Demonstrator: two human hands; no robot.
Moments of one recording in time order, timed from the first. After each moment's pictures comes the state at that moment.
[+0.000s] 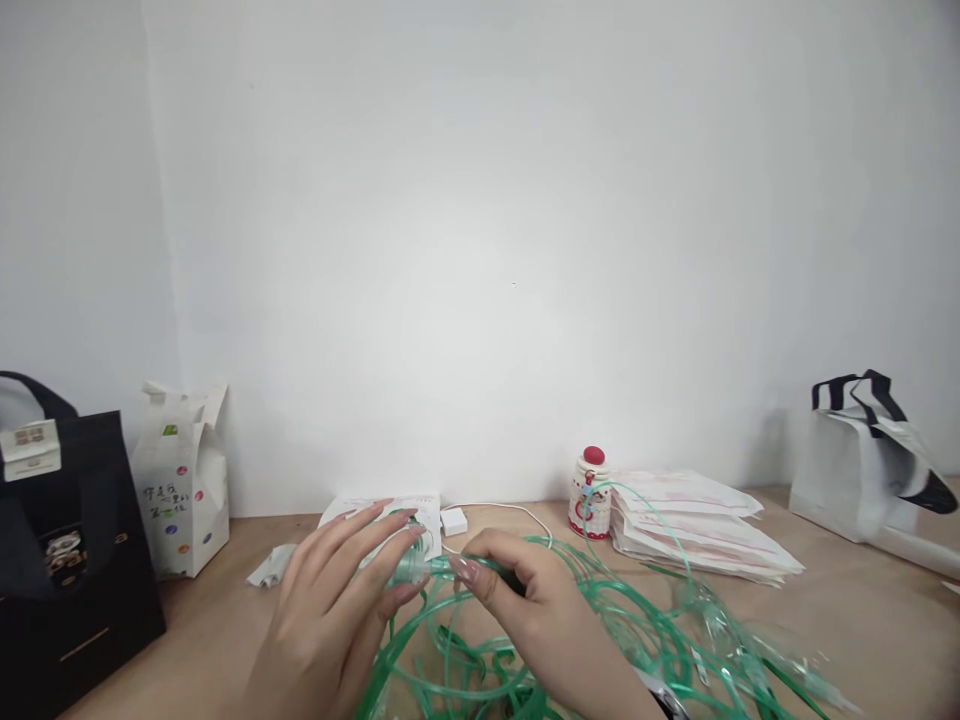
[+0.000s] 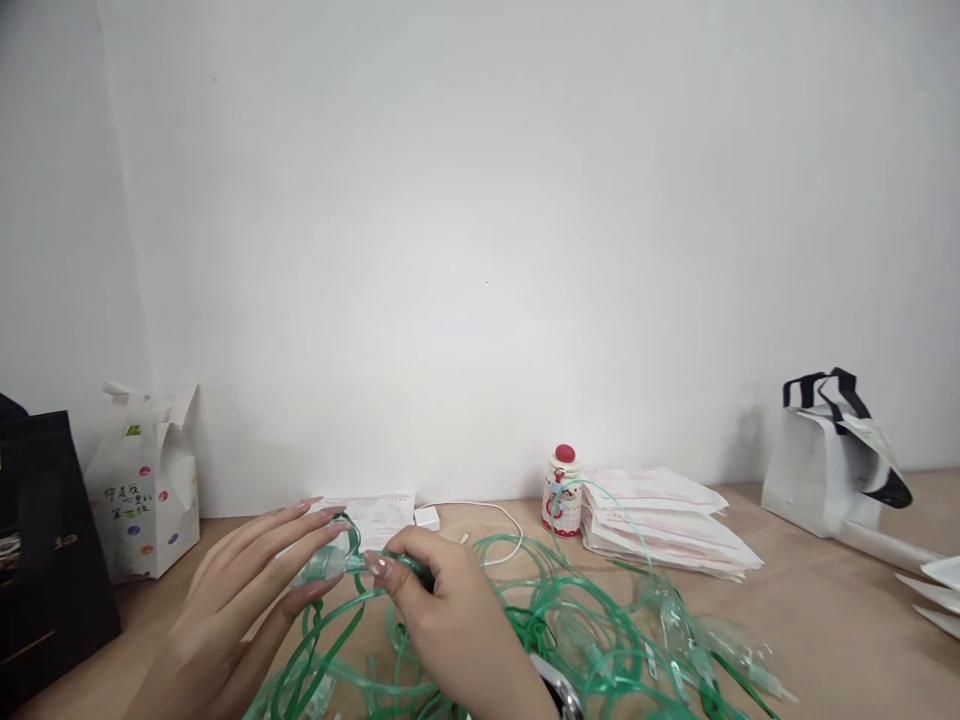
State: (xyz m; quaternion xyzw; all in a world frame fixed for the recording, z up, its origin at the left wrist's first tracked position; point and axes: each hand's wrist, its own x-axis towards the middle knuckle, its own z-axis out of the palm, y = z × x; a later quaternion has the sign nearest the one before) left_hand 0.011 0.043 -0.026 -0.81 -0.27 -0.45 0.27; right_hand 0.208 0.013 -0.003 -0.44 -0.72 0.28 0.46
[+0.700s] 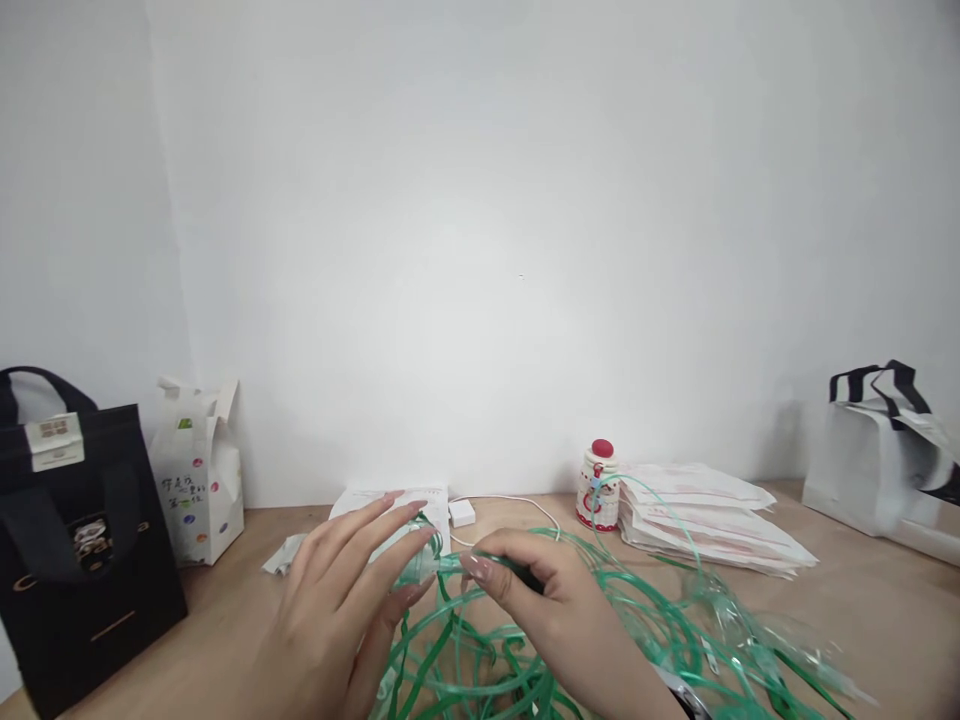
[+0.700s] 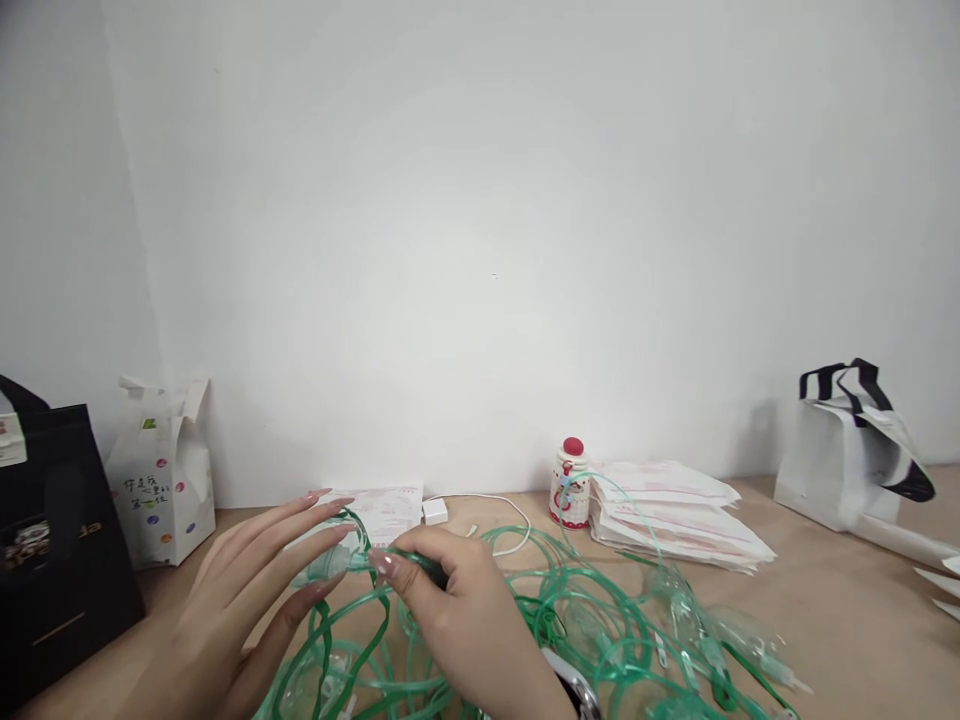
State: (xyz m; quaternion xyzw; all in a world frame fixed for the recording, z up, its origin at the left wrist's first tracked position) left_hand 0.009 0.035 -0.019 -0.82 -0.25 -0.45 0.26; right_hand 0.205 0.005 0.001 -0.43 -0.72 0.29 0.46
